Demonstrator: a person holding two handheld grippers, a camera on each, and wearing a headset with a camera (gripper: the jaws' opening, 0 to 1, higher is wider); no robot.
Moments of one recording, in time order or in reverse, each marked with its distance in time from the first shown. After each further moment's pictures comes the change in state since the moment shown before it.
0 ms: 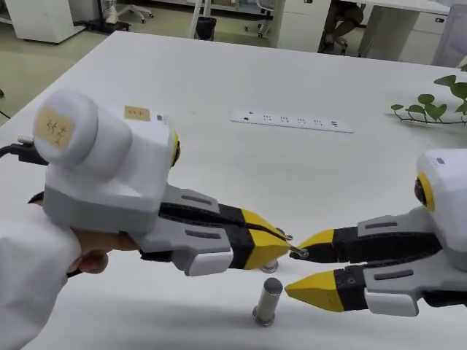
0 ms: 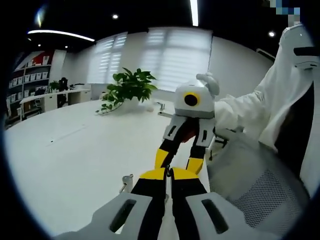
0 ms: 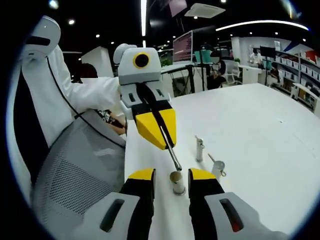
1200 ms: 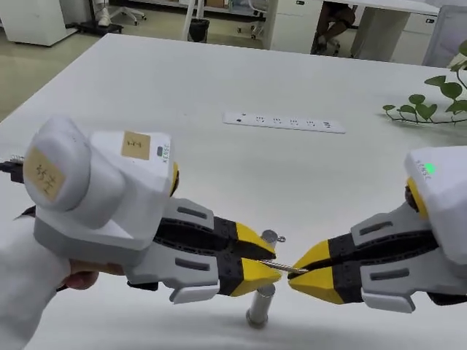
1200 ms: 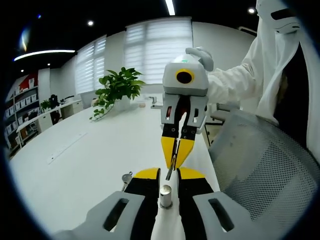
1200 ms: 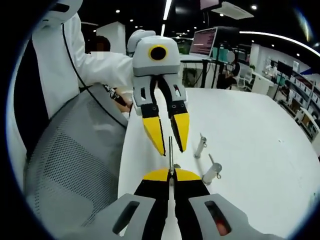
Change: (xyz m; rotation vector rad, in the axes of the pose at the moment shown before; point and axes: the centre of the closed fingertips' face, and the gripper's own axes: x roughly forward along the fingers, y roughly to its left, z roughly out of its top) left arm 0.006 0.000 -0.019 0.179 0.076 -0.018; right arm -0.007 0.002 -0.009 -0.235 0.147 -0.017
